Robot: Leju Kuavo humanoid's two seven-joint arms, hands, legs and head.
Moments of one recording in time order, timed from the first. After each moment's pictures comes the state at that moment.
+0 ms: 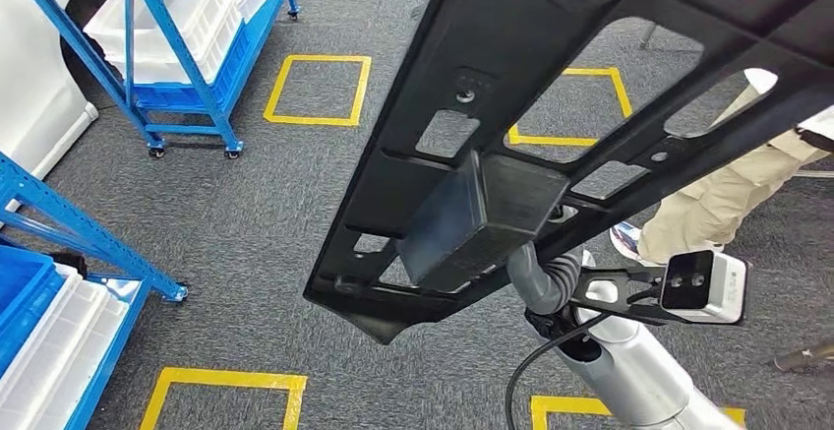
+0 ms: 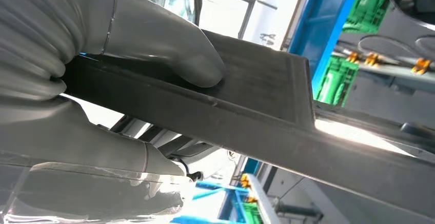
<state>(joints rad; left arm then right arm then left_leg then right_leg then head) -0.05 0.04 -0.60 -0.15 0.97 0.22 -0.33 -0.50 -0.18 0.66 -1.79 -0.41 0.19 -0.66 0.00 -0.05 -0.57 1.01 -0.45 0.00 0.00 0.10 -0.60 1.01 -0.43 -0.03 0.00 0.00</state>
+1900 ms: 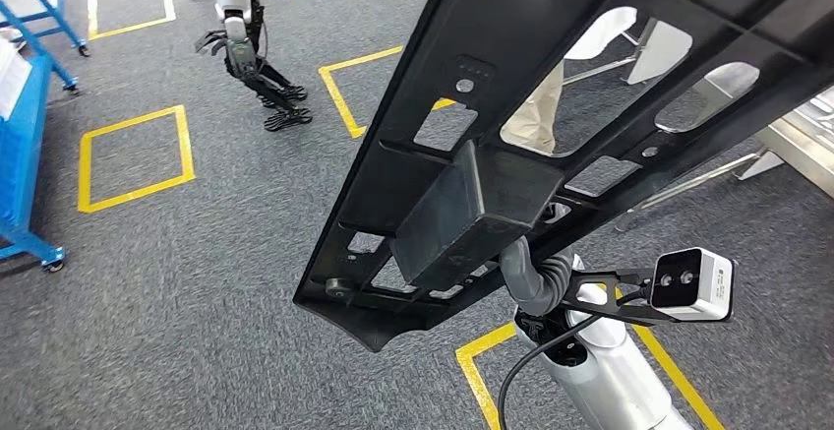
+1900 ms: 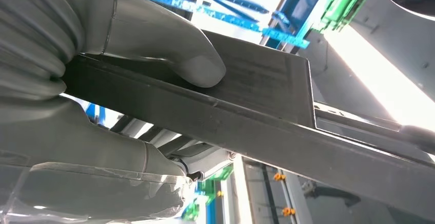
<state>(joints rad) -0.05 0.03 -0.60 -0.15 1.00 0.21 -0.33 -0.42 -0.06 0.54 -1.78 -0.36 0.31 -0.60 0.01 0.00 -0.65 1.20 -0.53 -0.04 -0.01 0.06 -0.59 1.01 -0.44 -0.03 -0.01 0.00</state>
